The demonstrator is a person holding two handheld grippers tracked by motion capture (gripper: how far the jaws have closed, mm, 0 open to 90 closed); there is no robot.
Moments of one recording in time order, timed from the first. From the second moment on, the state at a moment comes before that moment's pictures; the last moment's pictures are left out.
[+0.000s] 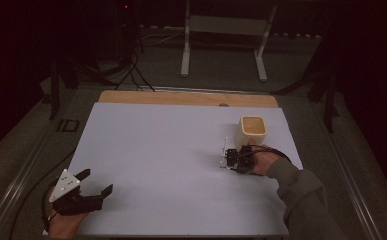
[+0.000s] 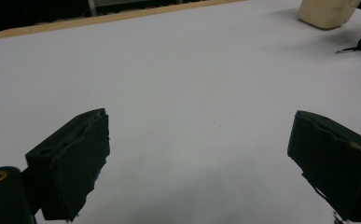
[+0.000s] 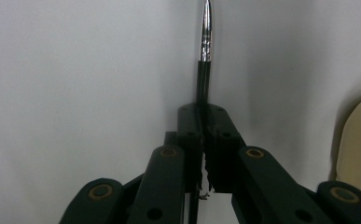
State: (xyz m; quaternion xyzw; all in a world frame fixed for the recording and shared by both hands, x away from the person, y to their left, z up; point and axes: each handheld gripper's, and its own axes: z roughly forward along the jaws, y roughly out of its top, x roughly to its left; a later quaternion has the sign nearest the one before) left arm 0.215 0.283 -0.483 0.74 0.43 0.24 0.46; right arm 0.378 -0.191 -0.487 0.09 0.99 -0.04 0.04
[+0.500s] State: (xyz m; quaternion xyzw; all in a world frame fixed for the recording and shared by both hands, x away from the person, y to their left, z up) left arm 0.215 0.282 -0.484 0.74 0.43 0.24 0.46; right arm 0.378 -0.199 -0.484 0.11 0.99 -0.01 0.03
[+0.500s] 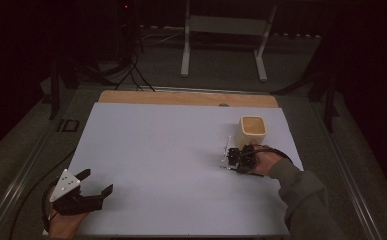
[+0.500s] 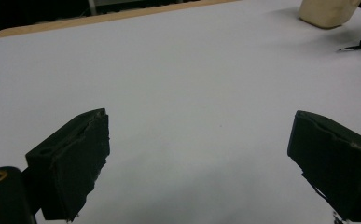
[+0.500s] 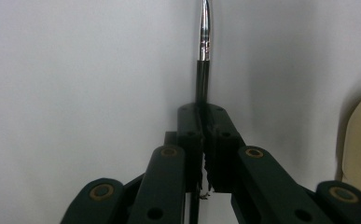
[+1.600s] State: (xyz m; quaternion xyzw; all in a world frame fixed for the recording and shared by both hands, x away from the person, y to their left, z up) left arm 0.216 0.282 -0.484 0.74 0.43 0.24 0.46; right arm 0.383 -0.222 -0.430 0.17 0.97 0.16 0.08
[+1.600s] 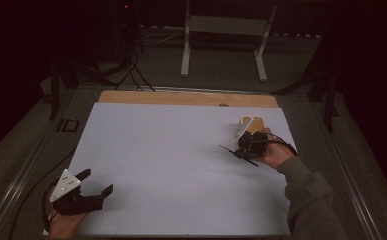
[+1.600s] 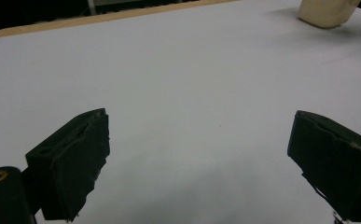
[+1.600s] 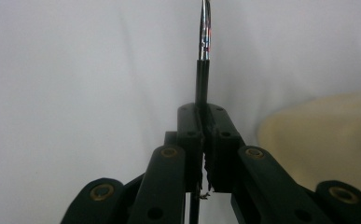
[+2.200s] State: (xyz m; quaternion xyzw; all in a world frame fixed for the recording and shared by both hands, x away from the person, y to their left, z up) left arm 0.215 0.282 -0.483 0.74 0.43 0.24 0.46; right arm 0.384 -0.237 -0.409 0.19 0.95 0.23 0.10
